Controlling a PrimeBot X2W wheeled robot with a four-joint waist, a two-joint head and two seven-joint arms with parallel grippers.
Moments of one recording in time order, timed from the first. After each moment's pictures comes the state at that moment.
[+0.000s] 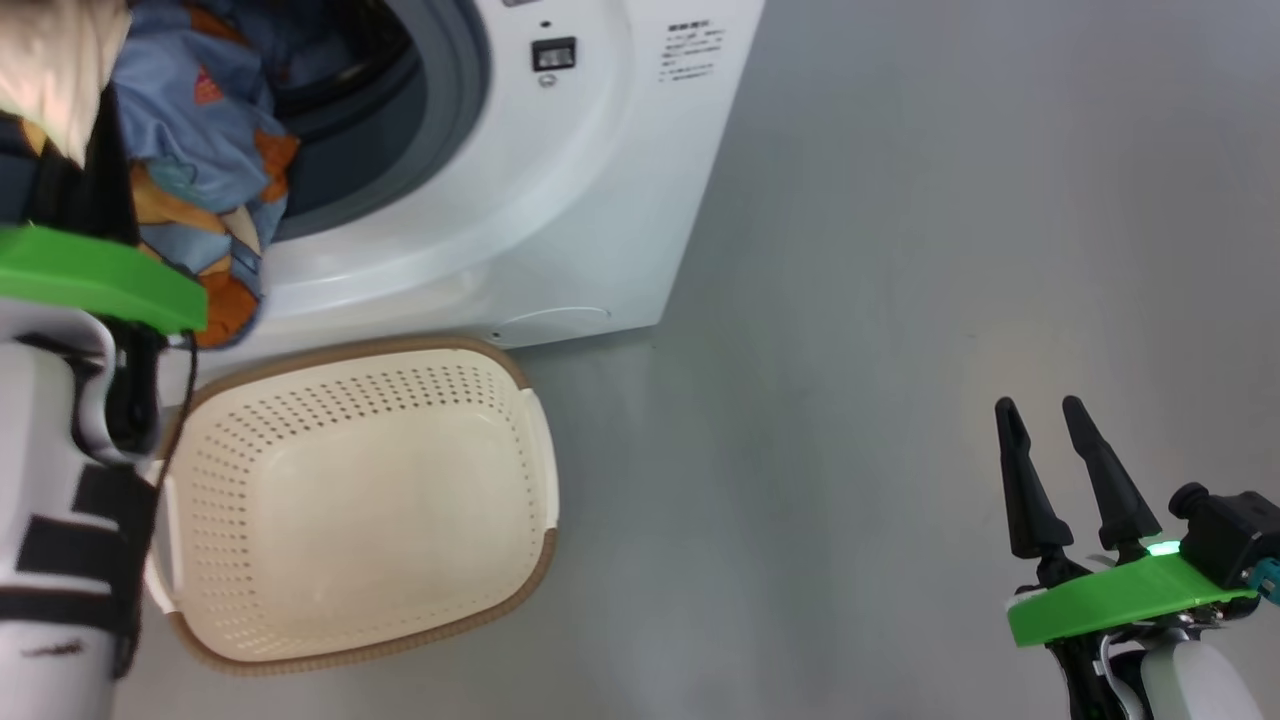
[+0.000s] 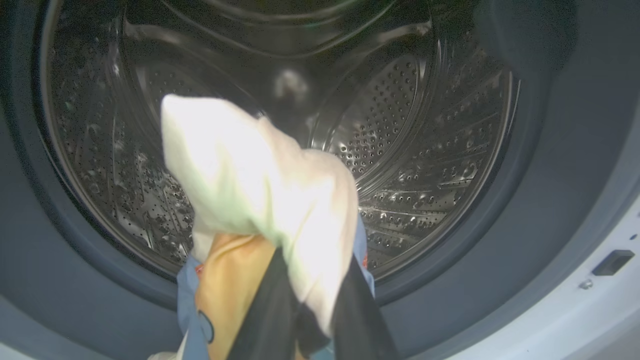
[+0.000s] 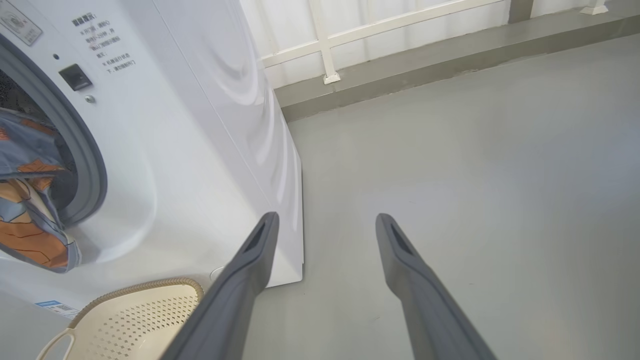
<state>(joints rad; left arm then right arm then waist) -0.80 0.25 -0.13 0.57 -0.51 -0.13 -0.26 -0.15 -0.14 -0.01 0.17 0.44 0.13 -0.26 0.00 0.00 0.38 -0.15</state>
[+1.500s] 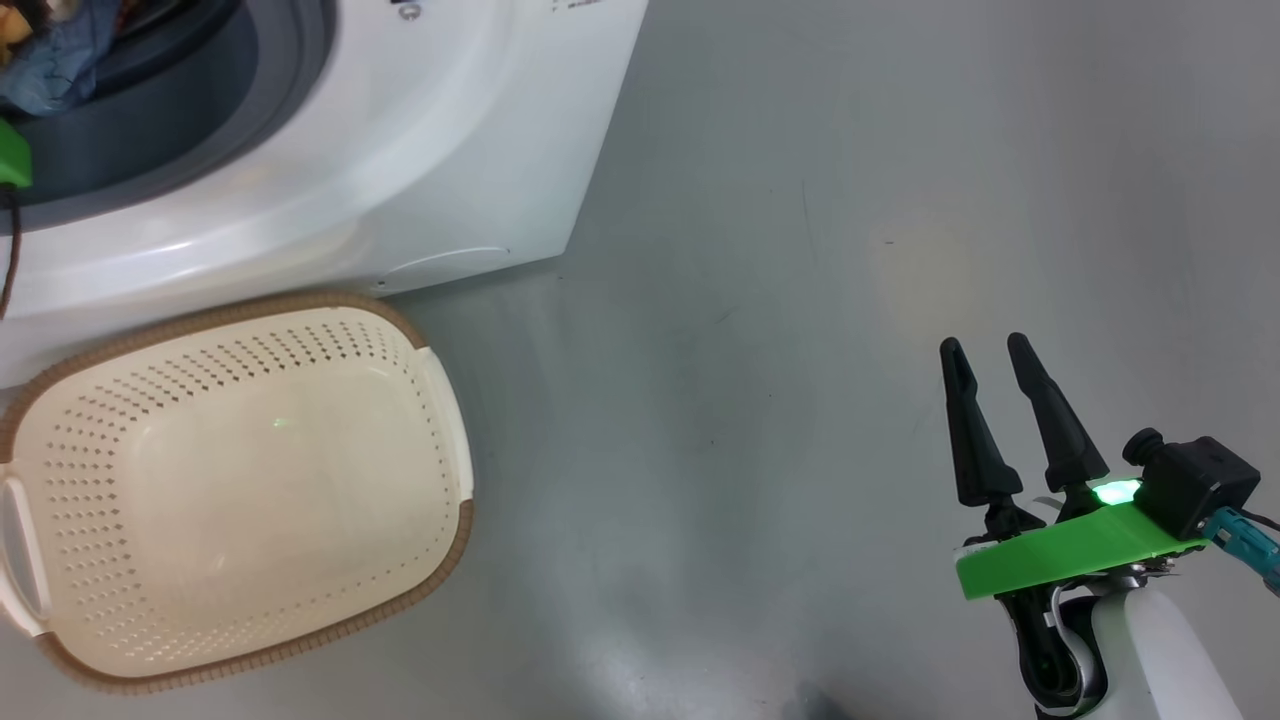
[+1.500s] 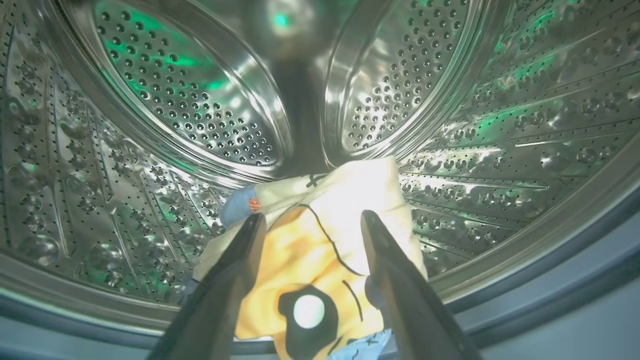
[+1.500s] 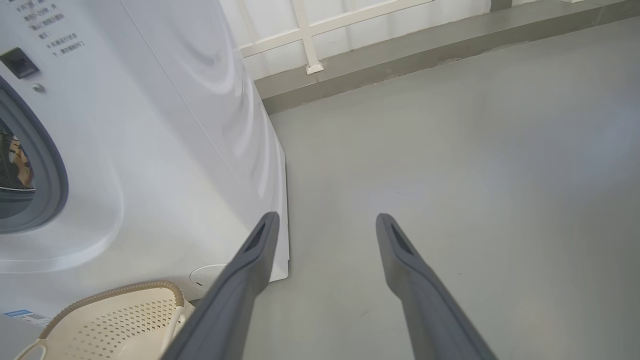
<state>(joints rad) -1.19 0.38 -0.29 0.98 -0.52 -0.13 -0.26 -0.25 -0.08 0.05 0.16 0.44 0.13 -0.26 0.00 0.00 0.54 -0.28</state>
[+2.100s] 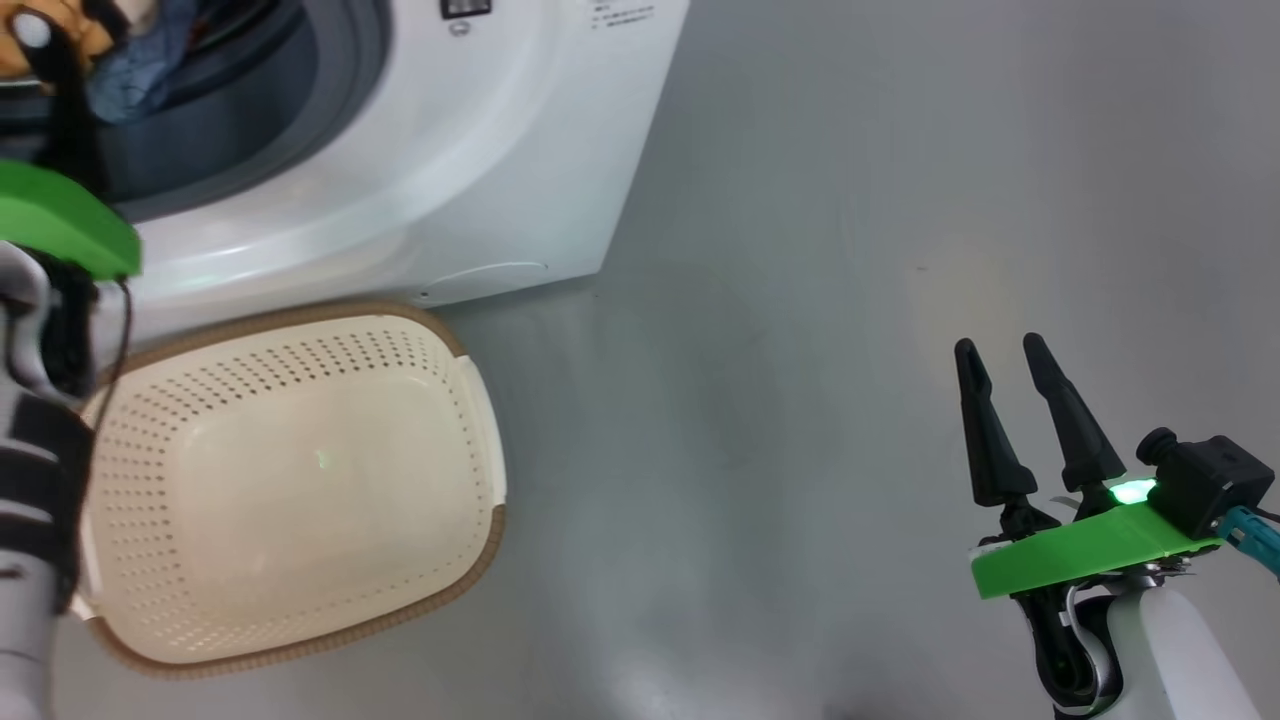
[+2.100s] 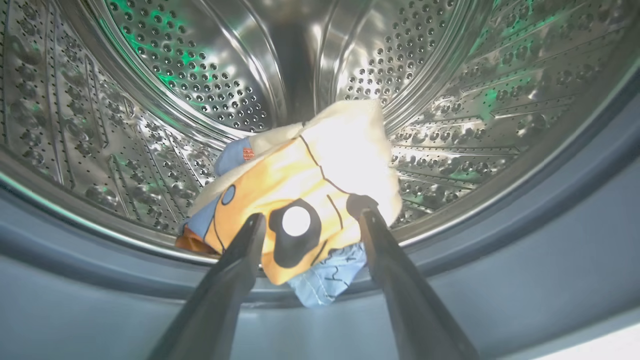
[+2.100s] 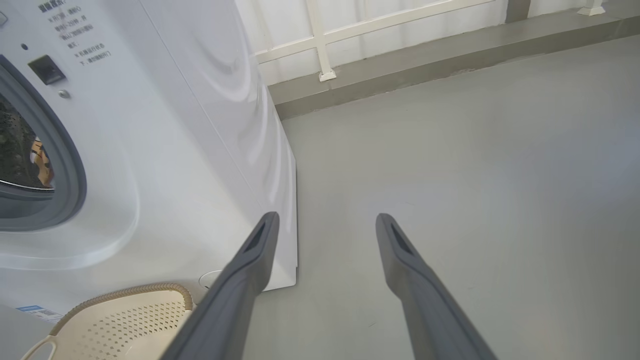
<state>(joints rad) -1.05 0.32 -0.27 0.92 -0.56 -0.13 -0.26 -0.25 -0.10 0.04 0.16 0.43 0.13 -0.26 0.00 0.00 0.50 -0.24</state>
